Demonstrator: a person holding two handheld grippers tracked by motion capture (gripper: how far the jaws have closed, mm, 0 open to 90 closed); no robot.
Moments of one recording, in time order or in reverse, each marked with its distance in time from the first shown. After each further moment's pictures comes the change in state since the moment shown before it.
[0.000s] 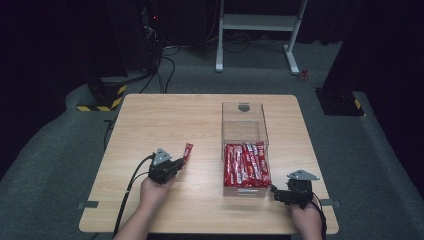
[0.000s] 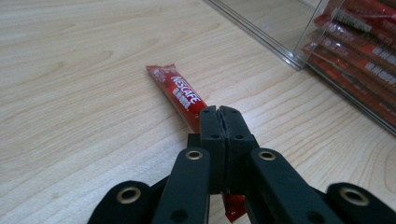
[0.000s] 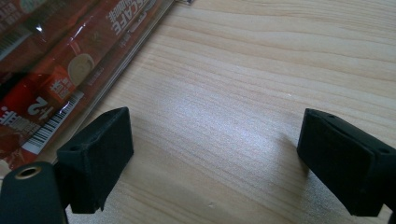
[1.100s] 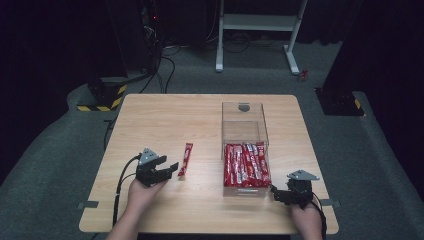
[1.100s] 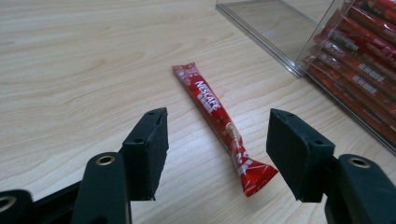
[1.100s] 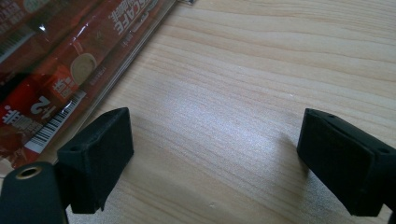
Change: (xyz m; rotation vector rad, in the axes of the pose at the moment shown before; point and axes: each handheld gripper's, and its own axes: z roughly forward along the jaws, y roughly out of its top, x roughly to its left) left arm 0.019 0.004 -0.044 -0.004 0.018 -0.063; right arm 0.000 0.000 0.000 0.000 0.005 -0.002
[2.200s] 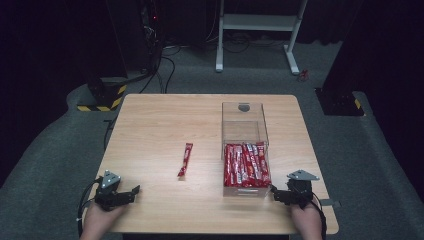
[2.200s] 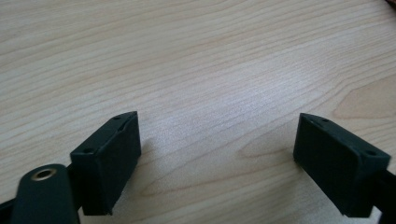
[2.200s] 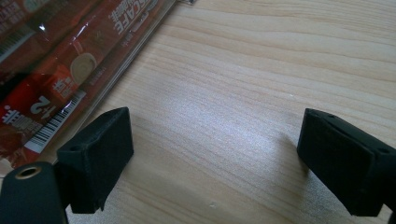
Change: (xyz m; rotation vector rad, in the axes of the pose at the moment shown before) left arm 0.065 -0.084 -0.070 0.145 0.228 0.011; right arm 0.000 0.000 0.000 0.000 -0.001 0.000
